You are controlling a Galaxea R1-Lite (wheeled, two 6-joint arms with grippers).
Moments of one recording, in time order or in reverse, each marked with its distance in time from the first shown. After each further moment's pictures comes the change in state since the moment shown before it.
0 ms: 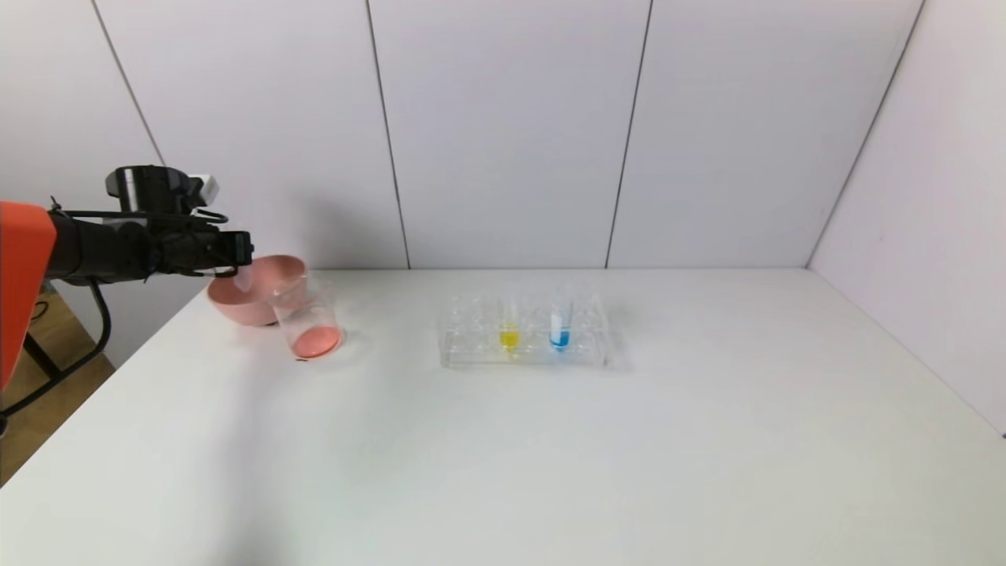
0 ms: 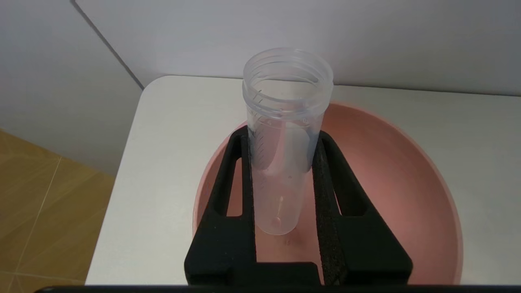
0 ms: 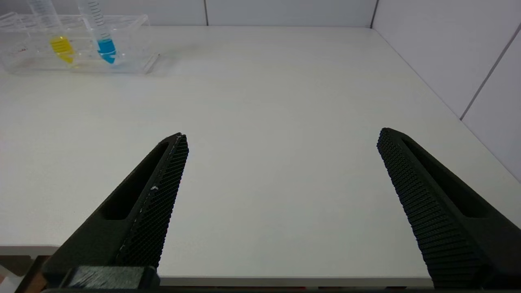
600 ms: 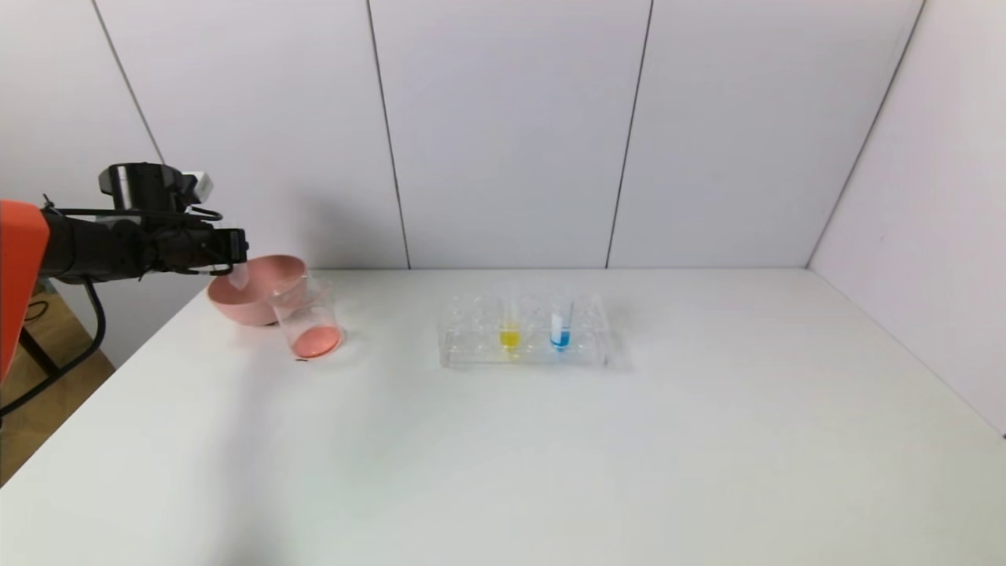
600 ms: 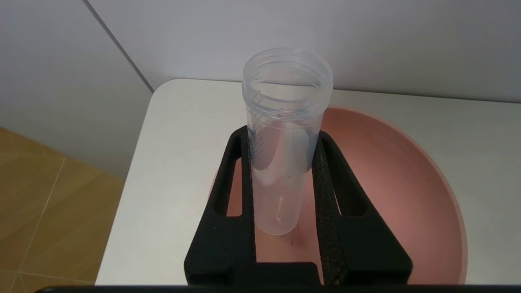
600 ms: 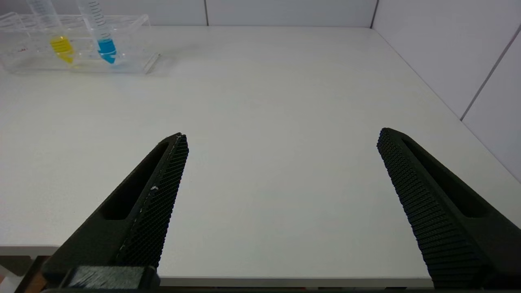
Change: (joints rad) left arm 0.001 -0.010 -0.002 0.000 0.002 -0.001; right arm 0.000 0.000 0.000 0.000 0.000 0.000
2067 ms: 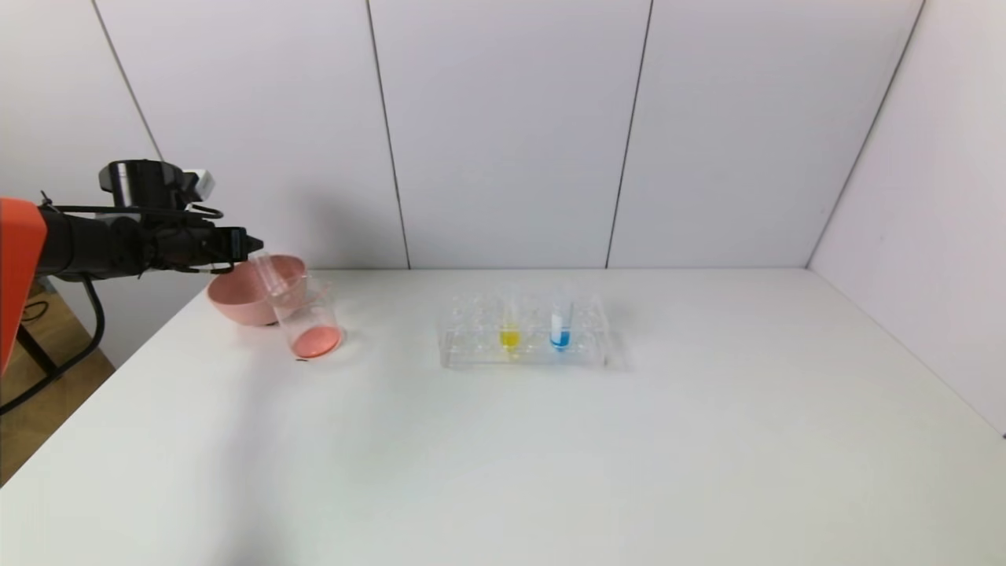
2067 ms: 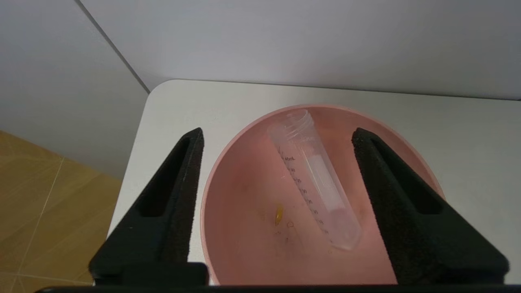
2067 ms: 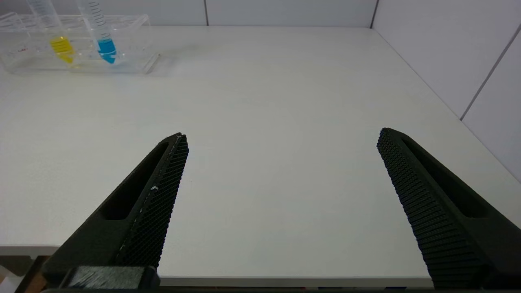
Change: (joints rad) left arm -0.001 -0.012 0.004 0.011 -0.006 0.003; right arm 0.000 0.000 0.000 0.000 0.000 0.000
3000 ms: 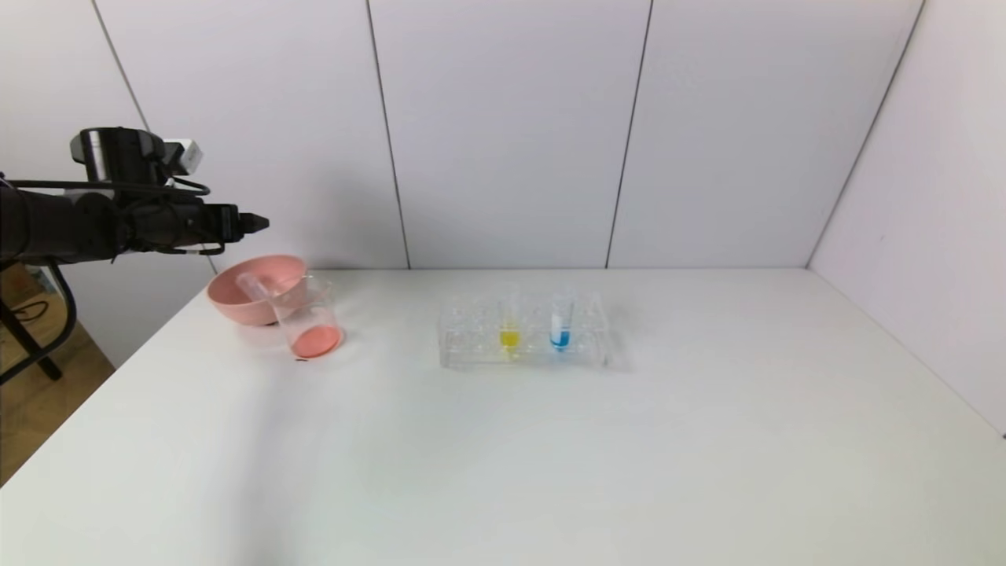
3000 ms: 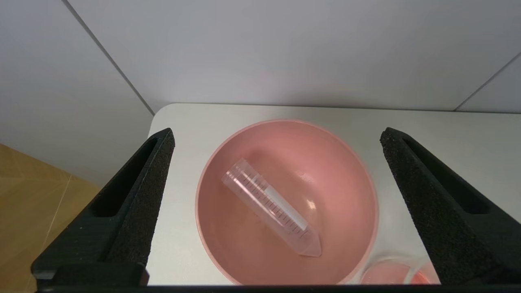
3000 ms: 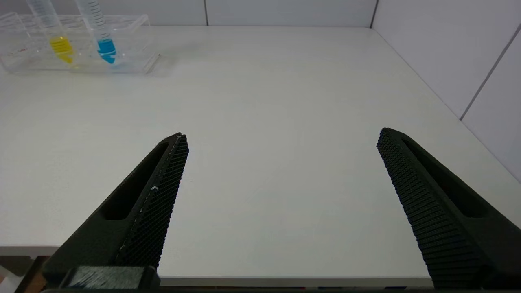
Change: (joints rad) left arm -0.029 -0.168 0.104 -0.009 0.001 0.007; right arm 0.000 0.000 0.000 0.000 0.000 0.000
